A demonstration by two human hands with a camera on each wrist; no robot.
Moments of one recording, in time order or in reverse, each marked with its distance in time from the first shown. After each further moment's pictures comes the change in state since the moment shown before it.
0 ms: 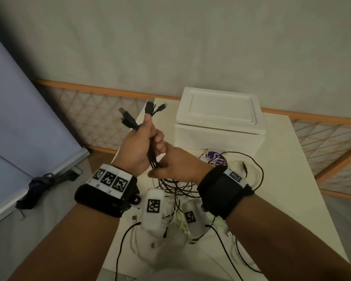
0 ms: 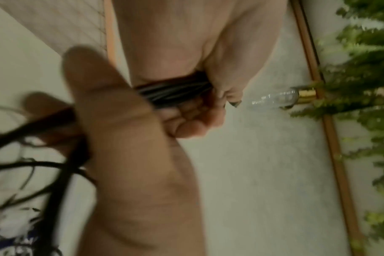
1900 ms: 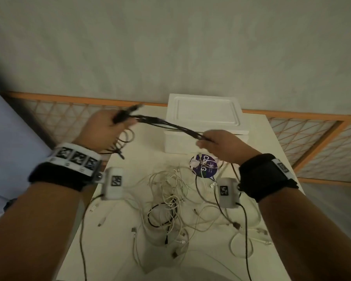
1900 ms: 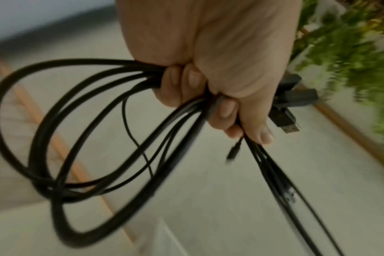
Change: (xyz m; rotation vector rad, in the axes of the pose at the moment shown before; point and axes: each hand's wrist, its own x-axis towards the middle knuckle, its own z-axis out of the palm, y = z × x) left_hand 0.040 0.082 -0.057 1.211 -0.081 0.477; right_hand -0.048 0.027 -0.096 -0.338 0.325 0.133
